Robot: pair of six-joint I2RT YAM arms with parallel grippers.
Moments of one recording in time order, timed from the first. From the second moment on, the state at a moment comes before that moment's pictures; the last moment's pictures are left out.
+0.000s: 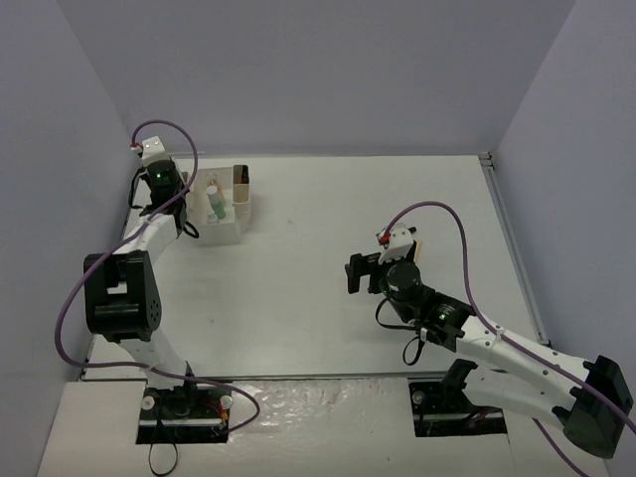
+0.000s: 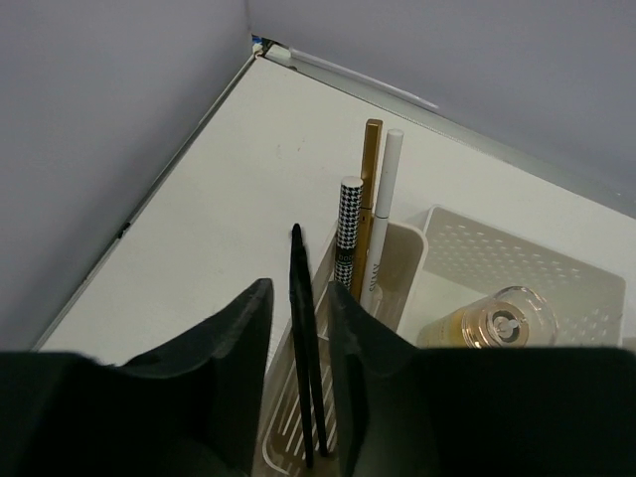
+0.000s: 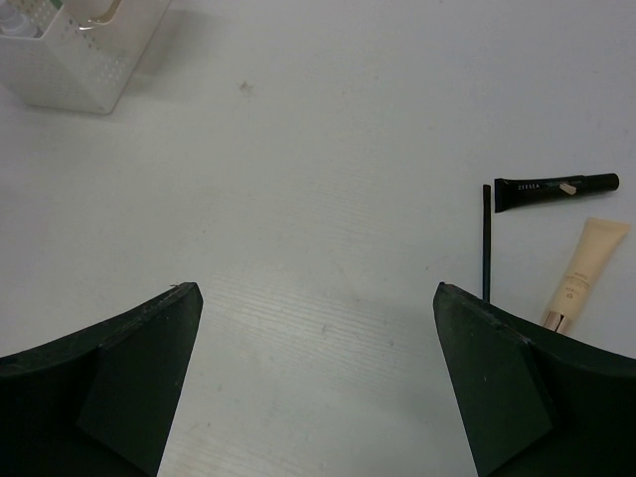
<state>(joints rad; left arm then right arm) 0.06 1.72 1.18 0.24 -0.35 -0.20 0.86 0.92 0.55 0.01 0.47 0.30</state>
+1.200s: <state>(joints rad) -0.11 0.84 0.82 -0.60 0.14 -0.35 0.37 1.58 0.84 -0.24 0.16 0.33</state>
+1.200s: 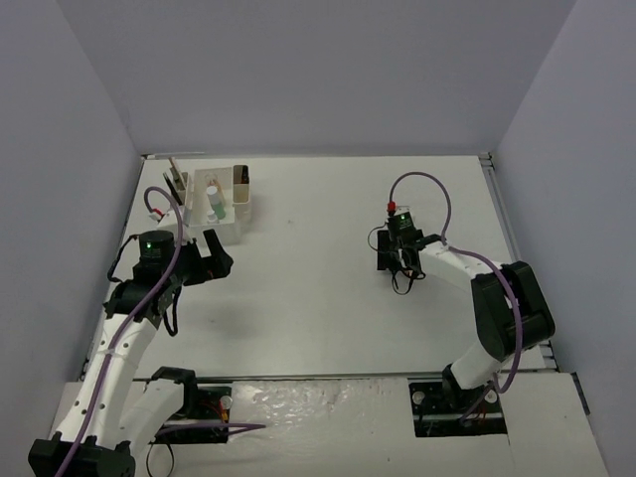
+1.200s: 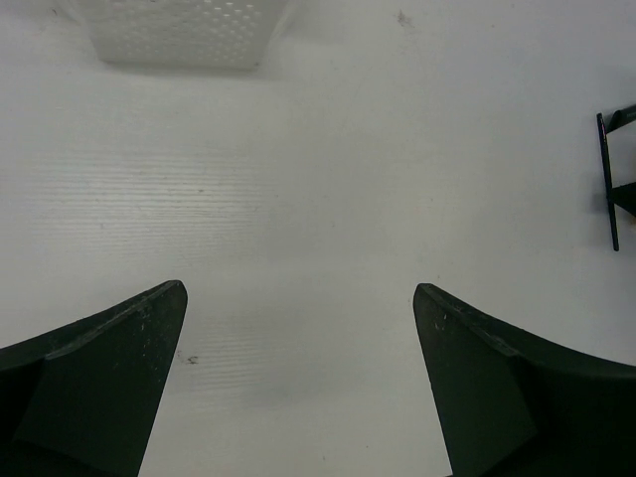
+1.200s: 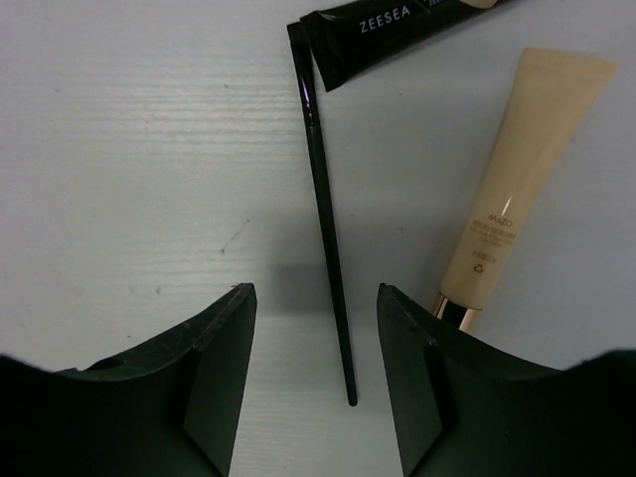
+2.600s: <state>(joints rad) -0.42 0.91 0.85 -0.48 0.11 -0.67 1.04 1.52 0.77 0.42 0.13 0.38</state>
